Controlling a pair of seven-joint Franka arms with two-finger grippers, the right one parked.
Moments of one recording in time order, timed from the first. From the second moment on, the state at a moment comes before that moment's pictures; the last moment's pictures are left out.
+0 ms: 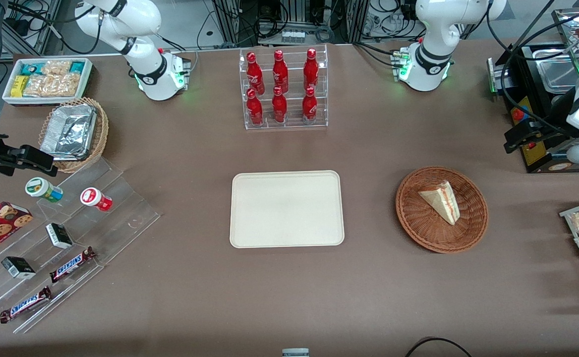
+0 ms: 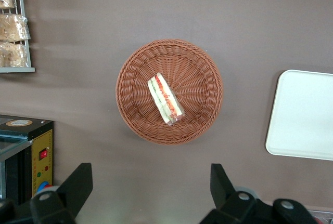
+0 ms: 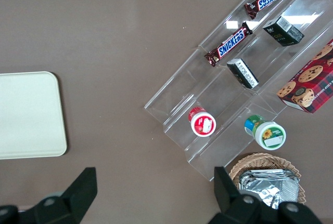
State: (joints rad) arm -0.03 0.02 -0.03 -1.53 0.01 1.53 -0.18
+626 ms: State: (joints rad) arm -0.03 0.03 -0.03 -1.65 0.01 1.57 -0.19
